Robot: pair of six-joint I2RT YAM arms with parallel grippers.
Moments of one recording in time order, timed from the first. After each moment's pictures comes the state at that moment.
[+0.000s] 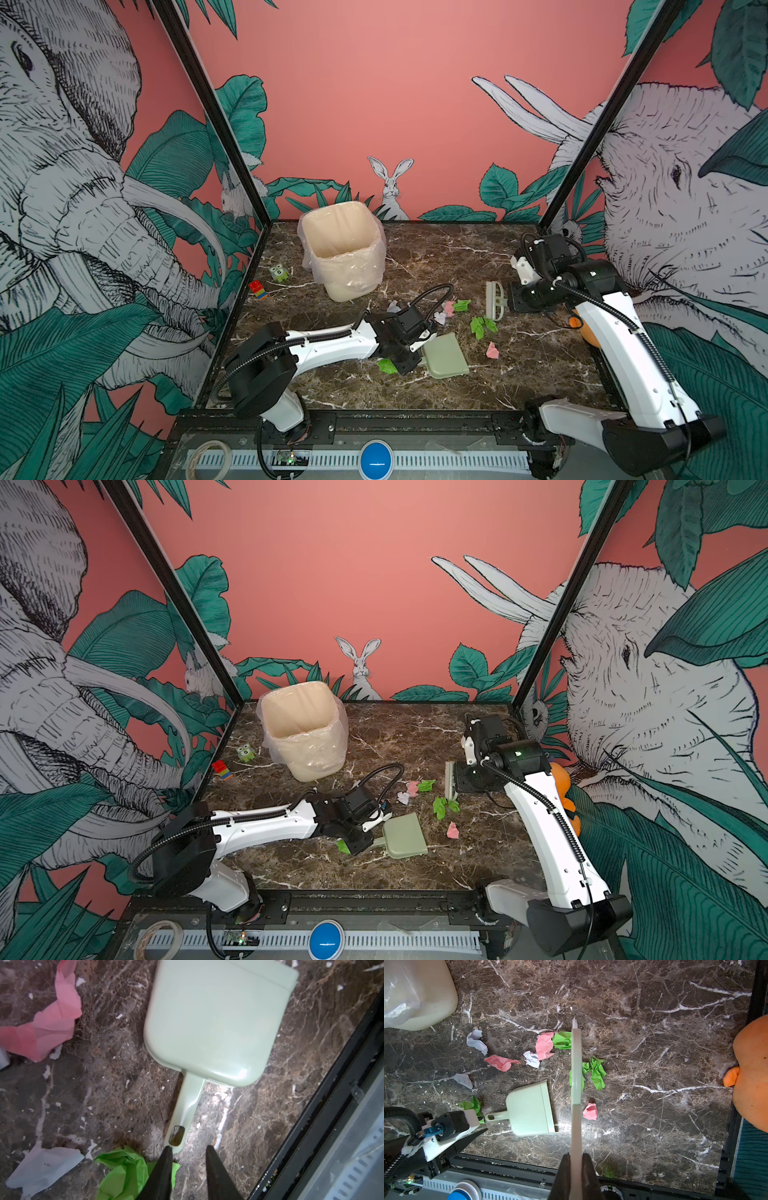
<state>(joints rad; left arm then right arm) -1.08 1.55 0.97 -0.61 0.12 -0.07 0.26 1.21 1.45 -1.41 -0.07 0.21</state>
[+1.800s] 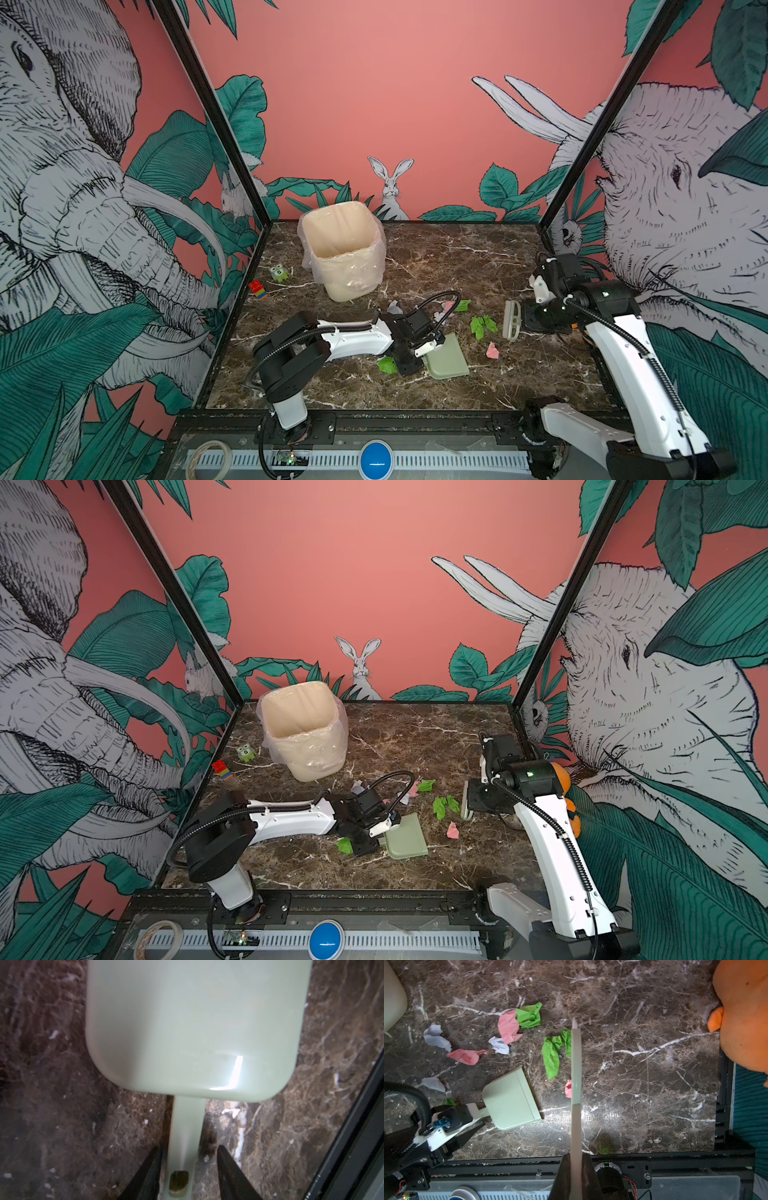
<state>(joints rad) -1.08 1.73 1.00 -0.56 0.16 0.15 0.14 1.07 1.28 -1.47 -0.03 0.30</state>
